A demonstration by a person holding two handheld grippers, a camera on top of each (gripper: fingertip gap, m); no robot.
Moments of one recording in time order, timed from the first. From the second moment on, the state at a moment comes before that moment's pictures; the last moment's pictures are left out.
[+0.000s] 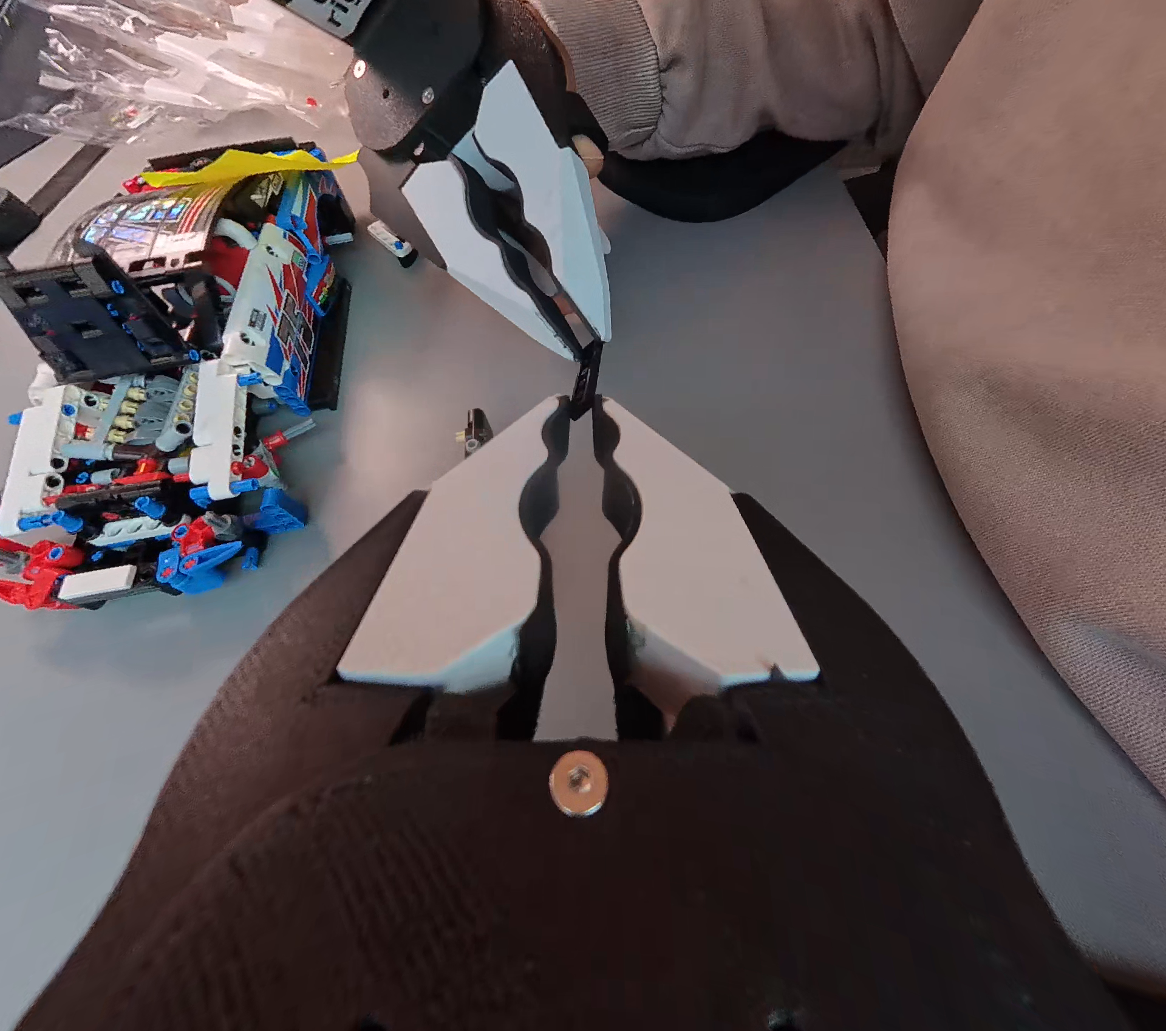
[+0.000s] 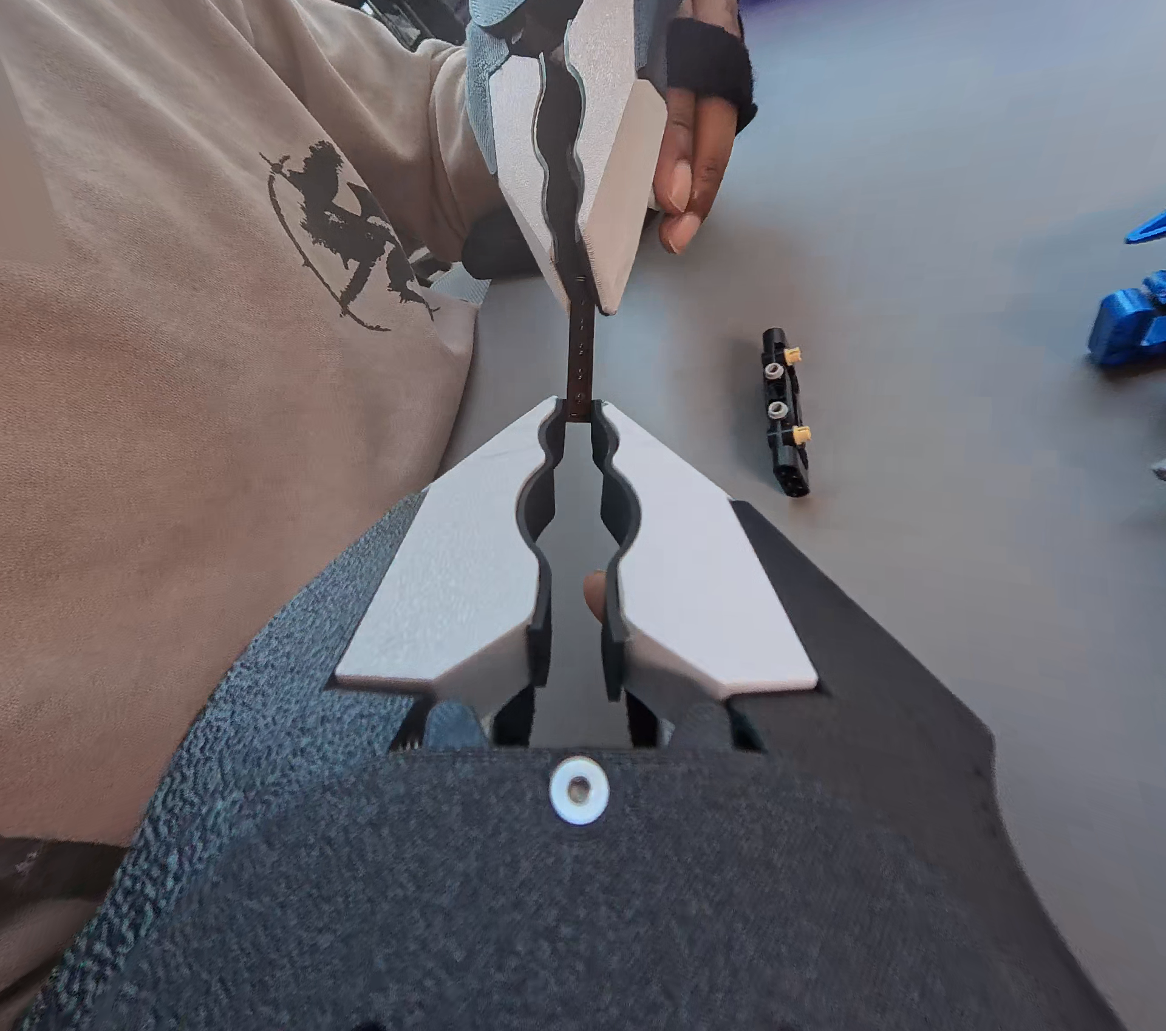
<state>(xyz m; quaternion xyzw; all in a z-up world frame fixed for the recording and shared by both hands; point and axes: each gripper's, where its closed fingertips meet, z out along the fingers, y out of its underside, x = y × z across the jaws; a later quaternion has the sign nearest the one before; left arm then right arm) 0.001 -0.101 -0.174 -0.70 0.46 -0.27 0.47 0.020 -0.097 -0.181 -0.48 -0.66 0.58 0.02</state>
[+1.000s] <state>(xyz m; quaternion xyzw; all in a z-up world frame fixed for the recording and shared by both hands) -0.025 -0.062 -0.168 -0.76 0.15 -0.49 0.40 -0.021 -0.060 -0.172 -0.40 -0.75 0.33 0.41</state>
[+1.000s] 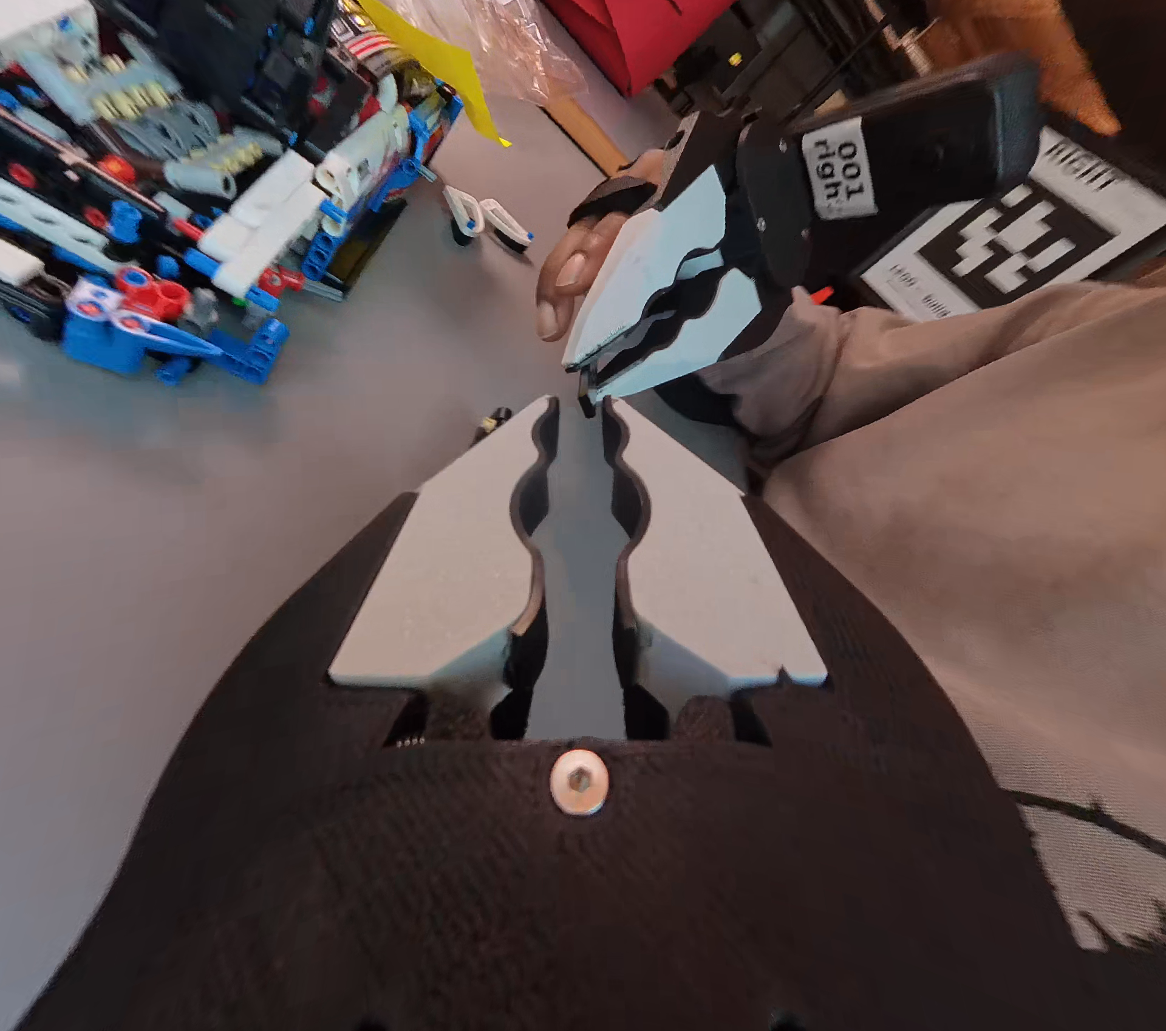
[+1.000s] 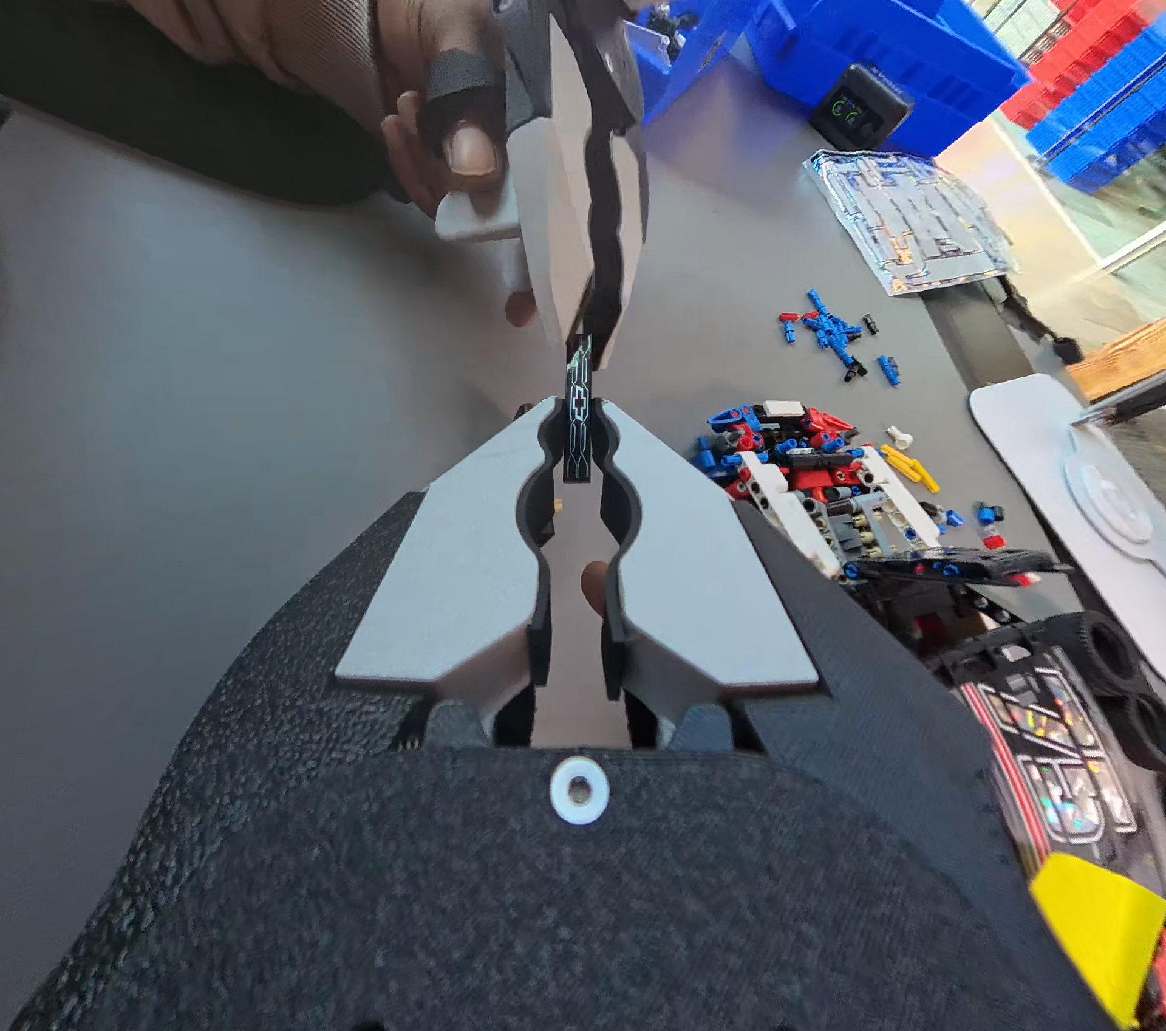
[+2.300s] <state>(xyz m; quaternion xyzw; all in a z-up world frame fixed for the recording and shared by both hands) -0.021 -0.059 -0.235 -0.80 0.40 -0.17 0.41 -0.010 -0.055 -0.222 -0.47 -0.81 0.29 0.18</state>
